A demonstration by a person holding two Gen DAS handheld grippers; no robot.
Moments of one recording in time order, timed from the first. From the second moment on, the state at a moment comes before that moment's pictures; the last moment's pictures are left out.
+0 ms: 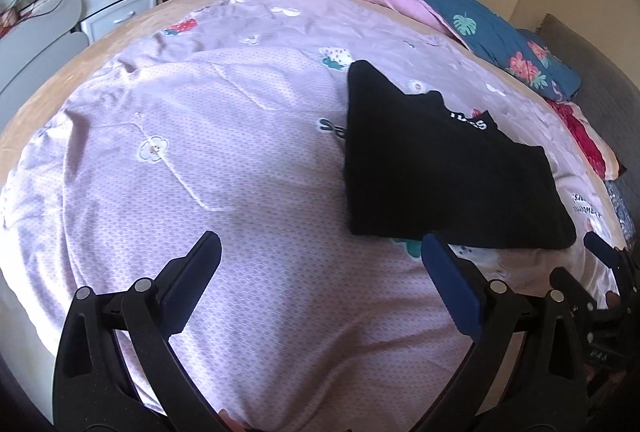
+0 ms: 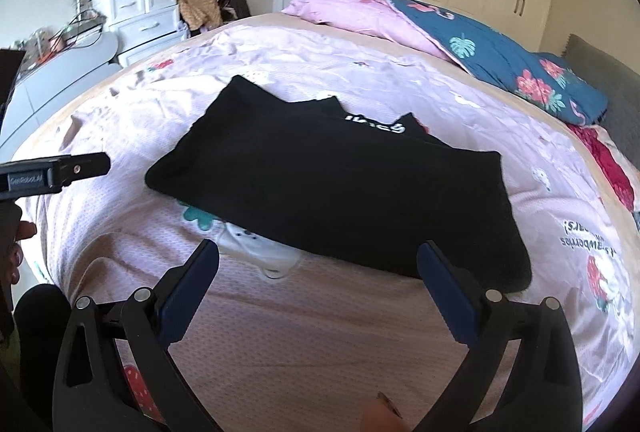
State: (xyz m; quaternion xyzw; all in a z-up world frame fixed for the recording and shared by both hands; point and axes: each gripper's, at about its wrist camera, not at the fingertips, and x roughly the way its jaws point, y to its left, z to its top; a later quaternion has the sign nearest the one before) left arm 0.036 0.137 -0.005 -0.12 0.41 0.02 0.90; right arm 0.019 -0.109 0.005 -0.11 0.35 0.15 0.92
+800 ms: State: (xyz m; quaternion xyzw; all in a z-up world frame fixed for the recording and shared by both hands) left arm 0.087 0.152 -0.016 -0.13 0.42 0.04 0.90; right arm 0.049 -0.022 -0.042 -0.21 0.36 0.19 0.89
